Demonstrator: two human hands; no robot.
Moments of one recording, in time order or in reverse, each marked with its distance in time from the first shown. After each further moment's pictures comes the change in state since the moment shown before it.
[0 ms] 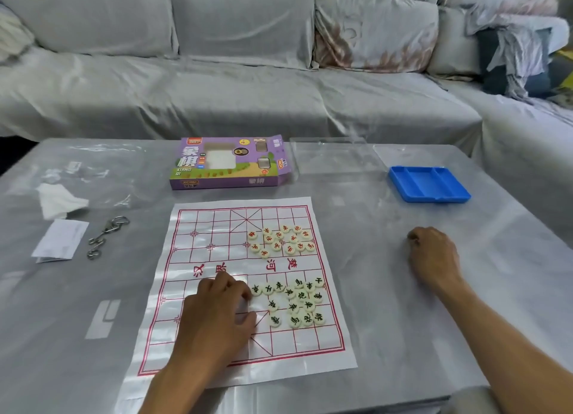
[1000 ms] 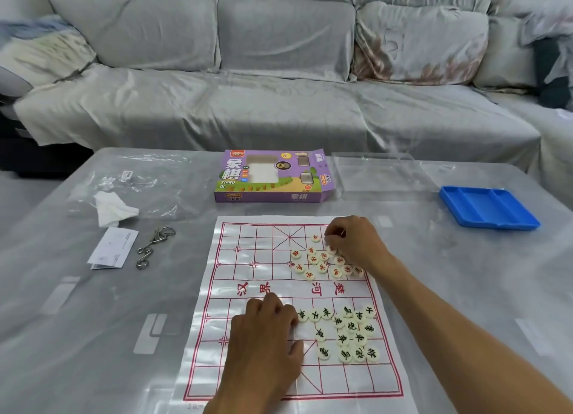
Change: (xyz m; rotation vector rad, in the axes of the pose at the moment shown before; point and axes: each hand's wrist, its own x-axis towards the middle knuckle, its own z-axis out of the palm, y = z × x) left_hand 0.000 0.000 -0.008 -0.054 -0.009 0.031; right_hand 0.002 -0.212 0.035 0.392 -0.288 -0.437
